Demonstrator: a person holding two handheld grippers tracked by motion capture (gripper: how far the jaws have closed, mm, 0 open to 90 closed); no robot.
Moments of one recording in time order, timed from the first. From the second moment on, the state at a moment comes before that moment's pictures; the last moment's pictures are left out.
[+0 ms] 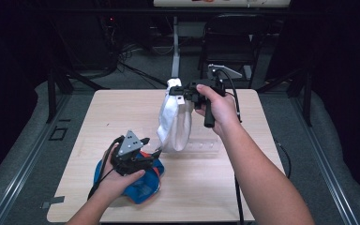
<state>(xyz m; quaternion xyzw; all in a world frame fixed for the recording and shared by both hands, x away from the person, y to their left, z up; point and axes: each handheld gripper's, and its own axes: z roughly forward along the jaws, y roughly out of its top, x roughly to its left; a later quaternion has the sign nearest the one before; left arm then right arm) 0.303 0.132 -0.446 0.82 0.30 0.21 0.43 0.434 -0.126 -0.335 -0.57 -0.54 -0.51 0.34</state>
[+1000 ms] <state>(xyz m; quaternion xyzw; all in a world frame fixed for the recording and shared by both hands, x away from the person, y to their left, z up) 0.335 0.114 -0.461 0.82 0.35 0.23 0.39 0.436 -0.117 -0.333 -0.57 -0.54 -0.52 0.34</state>
